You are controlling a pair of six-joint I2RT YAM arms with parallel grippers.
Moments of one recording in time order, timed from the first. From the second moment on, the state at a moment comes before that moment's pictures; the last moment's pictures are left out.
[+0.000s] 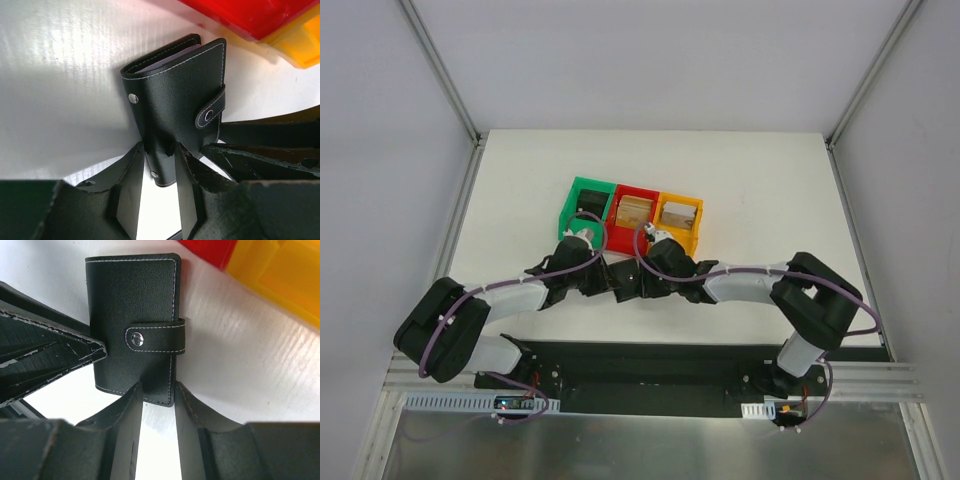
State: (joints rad) left arm -0.55 1.33 0.42 0.10 0.23 -0.88; right arm 0.96 1.68 0.82 0.04 0.01 0.69
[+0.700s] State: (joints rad) left arm -0.73 1.34 0.40 0.16 0.25 -0.86; right arm 1.08 1.48 0.62 0.00 0.09 0.66
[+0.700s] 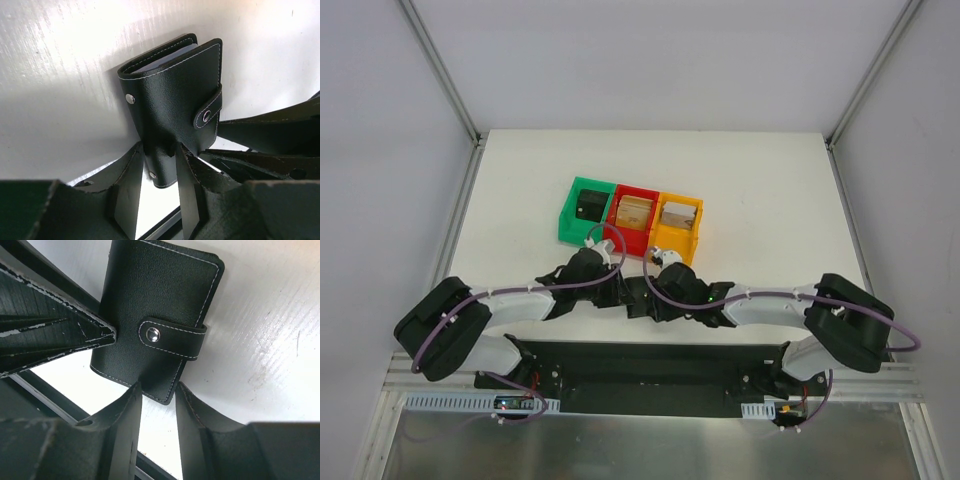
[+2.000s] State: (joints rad) left arm -0.75 1.27 0.40 0.06 0.11 -0.92; right arm 0.99 1.44 0.61 -0.04 0.07 0.72
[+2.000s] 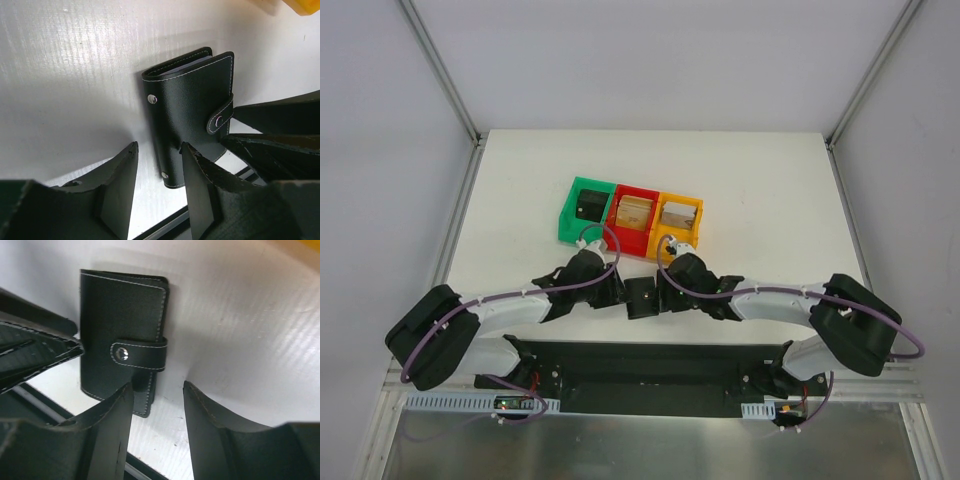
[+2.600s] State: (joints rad) left arm -0.75 1.32 0.40 0.11 0.12 -0.94; right arm 0.98 1.48 0.55 0.16 -0.05 0.79
